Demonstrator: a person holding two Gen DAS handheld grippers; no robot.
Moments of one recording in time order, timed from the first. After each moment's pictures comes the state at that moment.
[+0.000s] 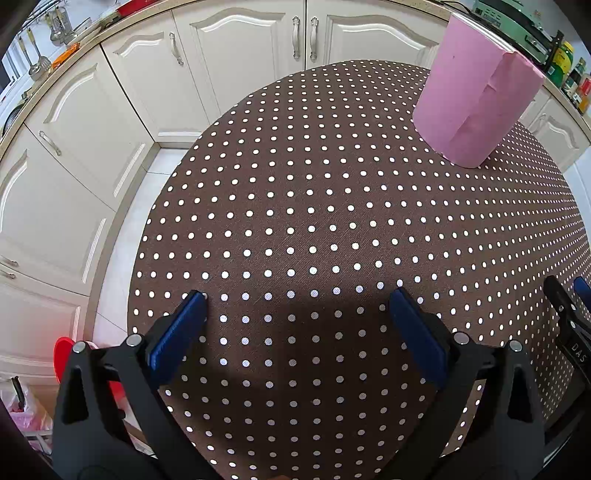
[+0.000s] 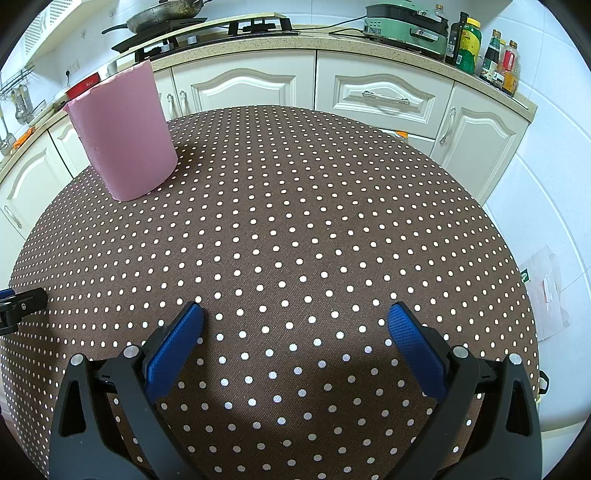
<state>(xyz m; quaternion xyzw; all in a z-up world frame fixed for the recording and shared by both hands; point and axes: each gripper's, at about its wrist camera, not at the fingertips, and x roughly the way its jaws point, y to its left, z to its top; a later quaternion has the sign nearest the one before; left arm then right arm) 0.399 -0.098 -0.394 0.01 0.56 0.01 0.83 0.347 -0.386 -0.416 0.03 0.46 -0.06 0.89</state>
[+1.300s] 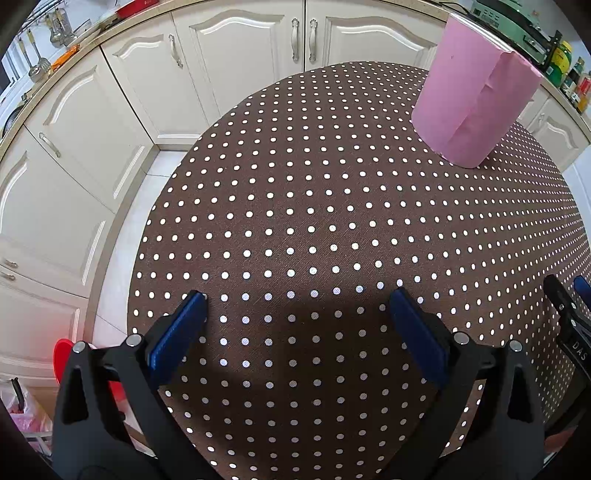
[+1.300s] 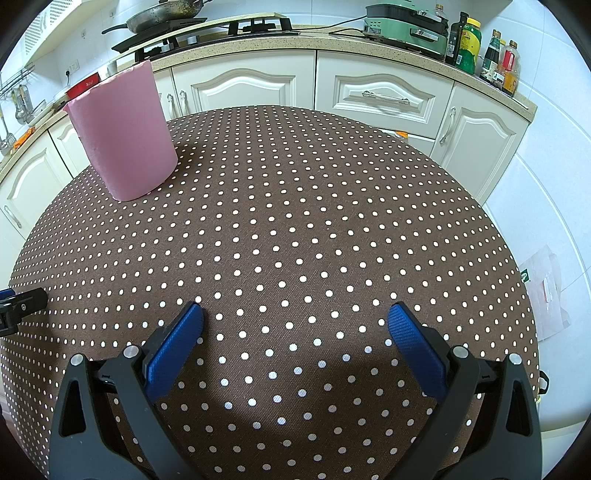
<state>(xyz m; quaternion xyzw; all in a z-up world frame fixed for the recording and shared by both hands) 0.398 -0.101 -0.394 0.01 0.56 0.01 0.83 0.347 -0.386 -0.415 0.03 0.46 -0.06 0.89</state>
